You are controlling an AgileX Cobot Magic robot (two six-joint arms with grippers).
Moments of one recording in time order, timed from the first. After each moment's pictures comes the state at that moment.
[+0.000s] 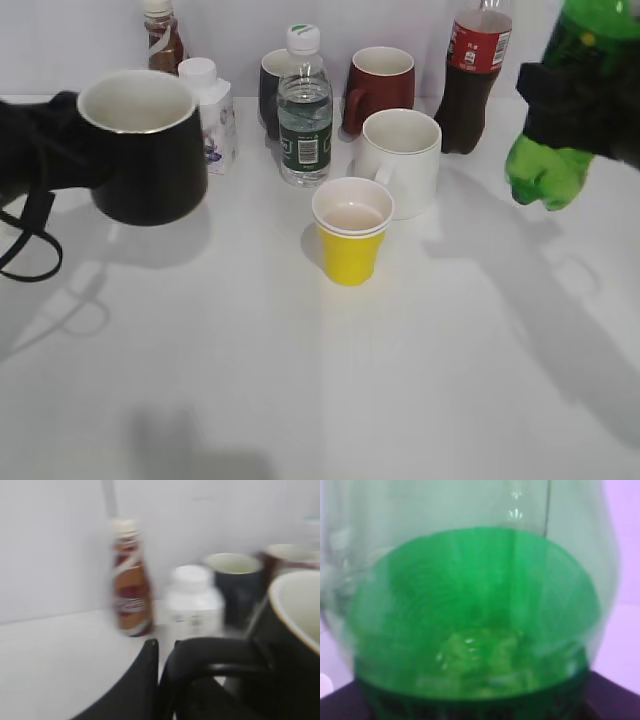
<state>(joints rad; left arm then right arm) -0.35 1.42 -0.46 -0.02 -0.75 0.01 0.40 1.31 -0.52 0.22 -0.61 -0.14</state>
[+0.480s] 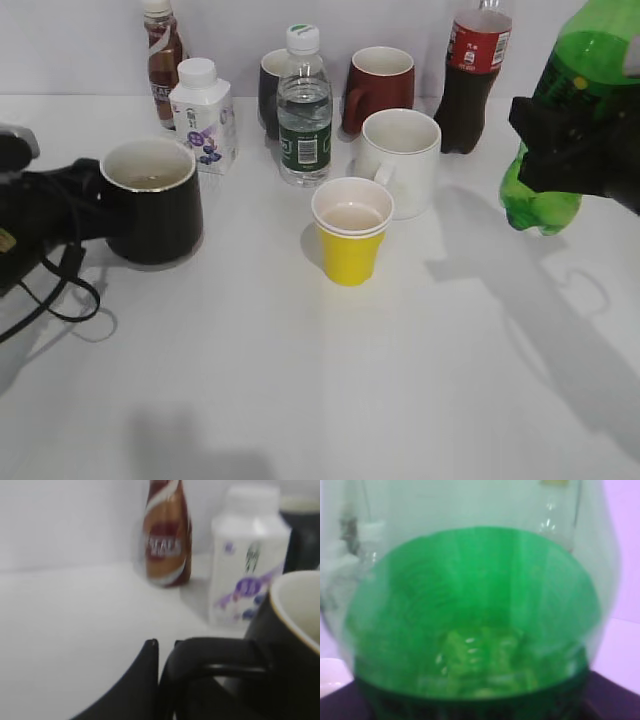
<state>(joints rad) -0.32 1.81 -0.45 -0.13 -1.11 0.04 0.40 1.33 -0.41 0.12 -0.77 -0.09</state>
